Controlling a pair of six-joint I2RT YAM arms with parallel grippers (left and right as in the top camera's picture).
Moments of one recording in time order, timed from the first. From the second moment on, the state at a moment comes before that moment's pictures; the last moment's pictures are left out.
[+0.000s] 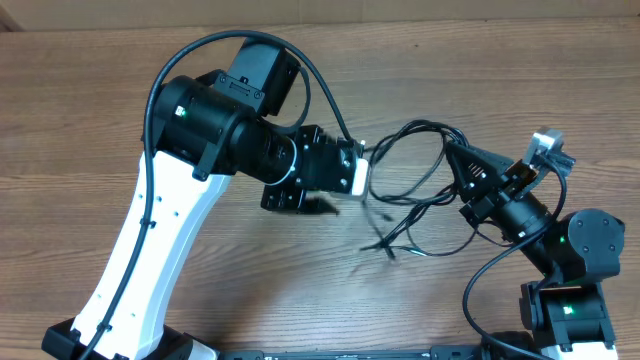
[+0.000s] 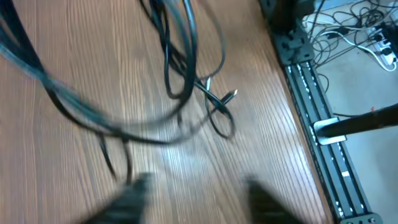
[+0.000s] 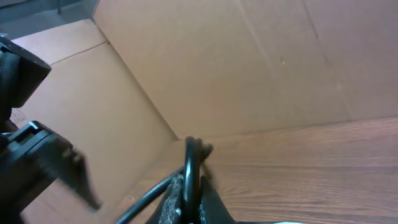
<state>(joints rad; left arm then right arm) -0.50 1.64 2.05 -1.67 0.60 1.20 0.06 0.68 0.62 0.14 -0.59 0.62</state>
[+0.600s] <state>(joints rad) -0.49 1.64 2.05 -1.42 0.67 1.09 0.06 0.68 0.62 0.40 -0.84 0.54</state>
